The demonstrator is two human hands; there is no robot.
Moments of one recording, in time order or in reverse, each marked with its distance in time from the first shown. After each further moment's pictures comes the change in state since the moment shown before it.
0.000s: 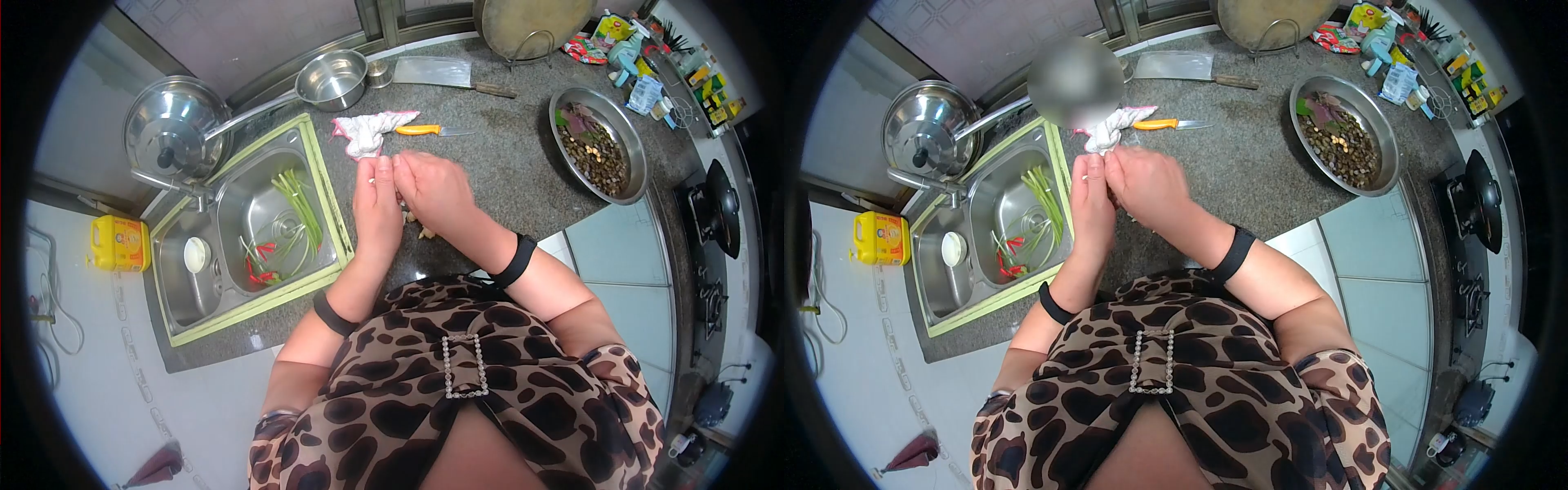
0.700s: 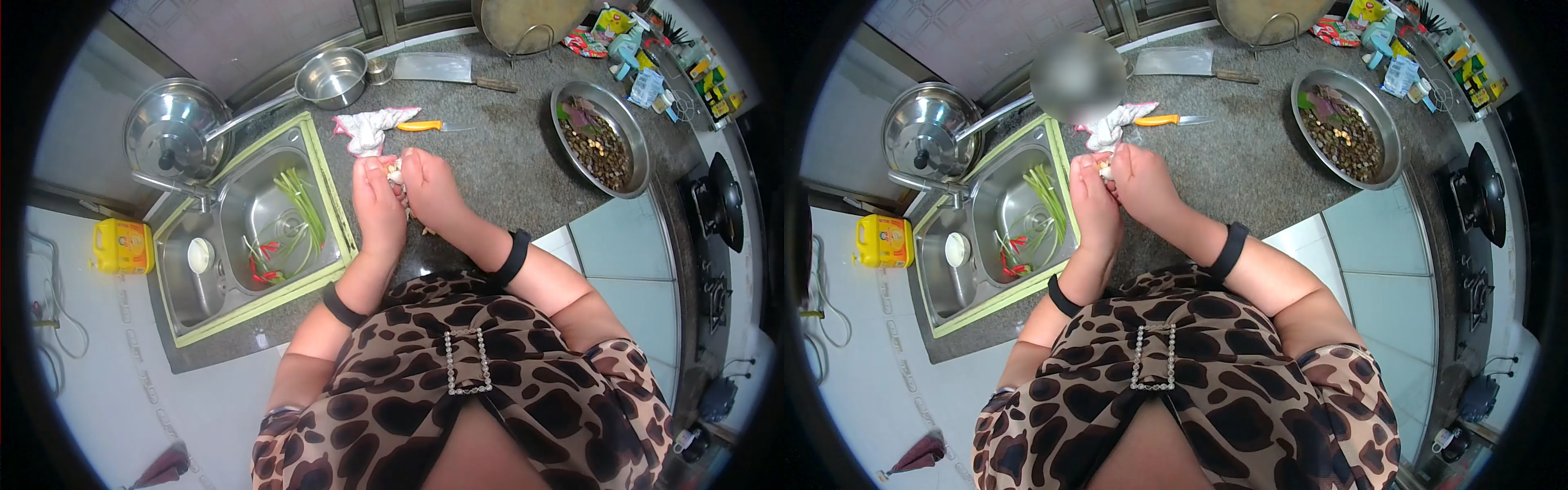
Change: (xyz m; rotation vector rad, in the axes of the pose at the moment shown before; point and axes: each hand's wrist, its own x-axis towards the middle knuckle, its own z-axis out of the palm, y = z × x) left_hand -0.001 -0.001 0.007 -0.206 0.132 -0.133; right_hand -0.005 -0.005 0.013 0.669 -0.047 0.503
